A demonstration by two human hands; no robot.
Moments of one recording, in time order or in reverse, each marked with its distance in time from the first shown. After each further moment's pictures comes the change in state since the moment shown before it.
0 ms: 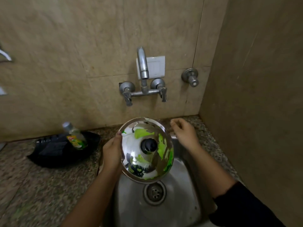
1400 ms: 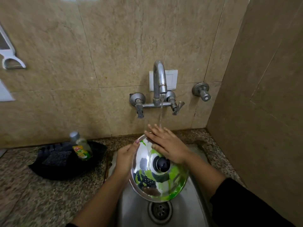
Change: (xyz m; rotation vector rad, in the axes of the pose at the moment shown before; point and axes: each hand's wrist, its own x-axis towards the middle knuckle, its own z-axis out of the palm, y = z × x) left_hand 0.049 -0.013 0.007 -0.231 -0.325 -0.030; right_hand 0.026 -0.026 0.054 -0.732 -0.442 -0.773
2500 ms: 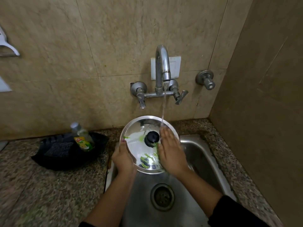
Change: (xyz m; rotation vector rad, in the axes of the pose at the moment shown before) left_hand 0.001 -0.024 -0.006 -0.097 0.563 -0.011; right_hand -0.027 -0.037 0.065 0.076 0.220 0.472
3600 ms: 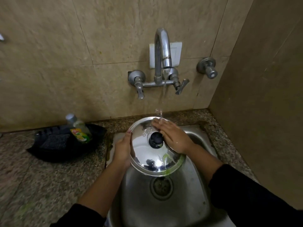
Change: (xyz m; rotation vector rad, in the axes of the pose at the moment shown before) left_hand -0.001 0.013 -0.004 0.318 -0.273 -0.110; right_hand 0.036 0.044 -0.010 0.105 -0.194 -0.299
